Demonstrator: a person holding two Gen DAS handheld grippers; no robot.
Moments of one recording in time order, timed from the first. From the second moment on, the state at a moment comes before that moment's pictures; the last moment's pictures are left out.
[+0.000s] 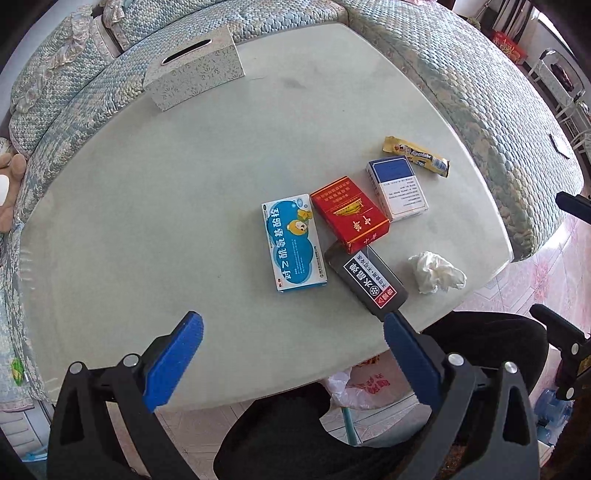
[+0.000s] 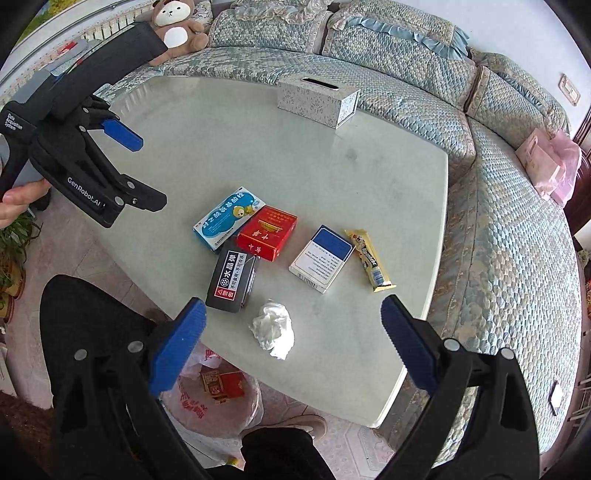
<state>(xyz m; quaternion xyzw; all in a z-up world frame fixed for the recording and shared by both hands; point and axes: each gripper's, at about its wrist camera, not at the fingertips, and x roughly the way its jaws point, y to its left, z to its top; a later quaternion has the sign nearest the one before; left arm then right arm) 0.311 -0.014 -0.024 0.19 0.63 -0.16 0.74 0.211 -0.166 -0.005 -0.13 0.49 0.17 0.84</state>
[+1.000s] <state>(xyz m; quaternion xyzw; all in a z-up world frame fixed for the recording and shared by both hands) 0.382 -0.020 -0.139 0.16 0.69 -0.17 0.68 0.240 -0.149 -0.128 -0.17 0.59 0.19 0.77</state>
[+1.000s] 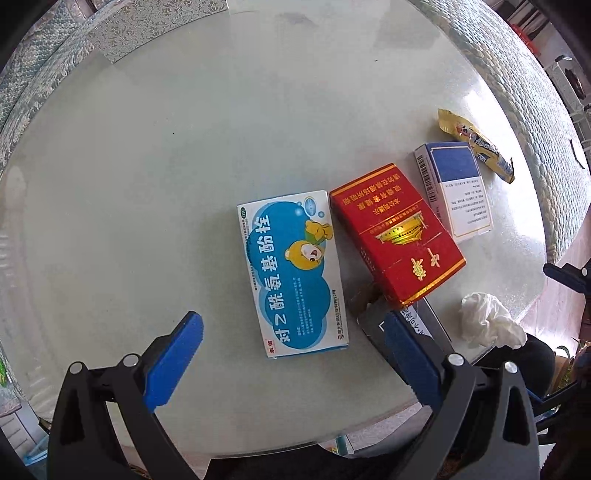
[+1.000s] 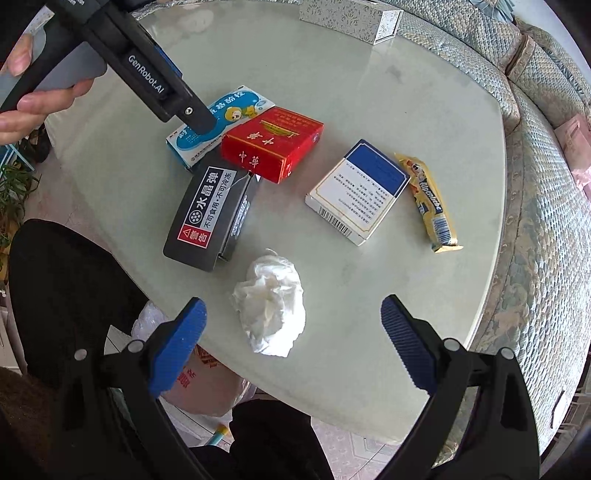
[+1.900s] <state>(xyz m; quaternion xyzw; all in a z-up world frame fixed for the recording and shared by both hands) 0.406 0.008 -0.189 0.14 0.71 -0.14 0.67 0.252 -0.145 -0.182 -0.17 0.62 0.20 0.74</state>
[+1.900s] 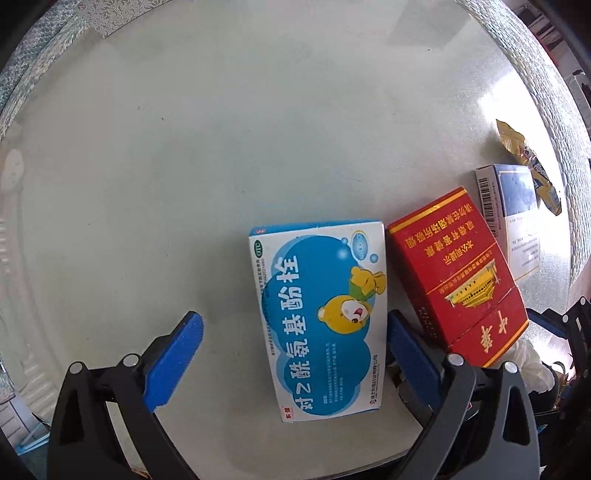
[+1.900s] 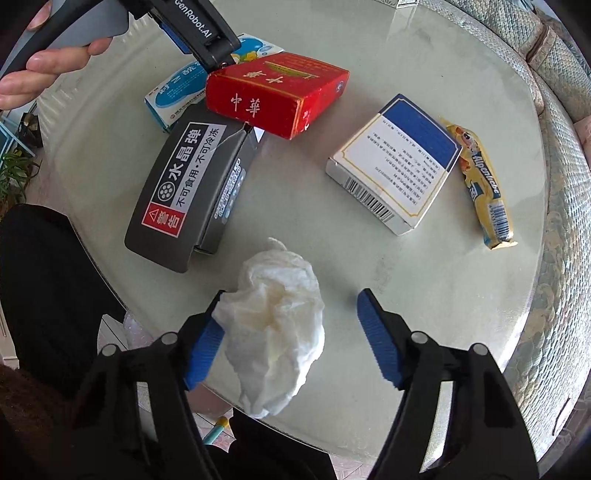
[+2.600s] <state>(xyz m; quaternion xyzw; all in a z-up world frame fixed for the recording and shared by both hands) 0.420 0.010 -0.177 0.13 0.71 -0.13 0.68 0.259 -0.152 -0.155 -0.15 0.59 0.16 0.77</state>
